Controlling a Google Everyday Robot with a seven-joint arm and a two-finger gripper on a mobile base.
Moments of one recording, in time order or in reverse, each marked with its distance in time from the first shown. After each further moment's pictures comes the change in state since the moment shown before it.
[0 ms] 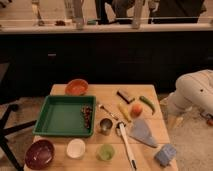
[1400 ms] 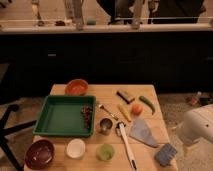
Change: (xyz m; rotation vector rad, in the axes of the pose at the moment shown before) arm 0.058 0.107 0.094 -0.109 0.060 -0.293
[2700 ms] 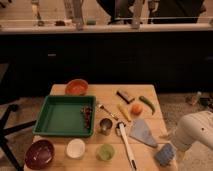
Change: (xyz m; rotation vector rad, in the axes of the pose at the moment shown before) arm -0.035 0.003 0.032 -0.002 -0.129 -0.094
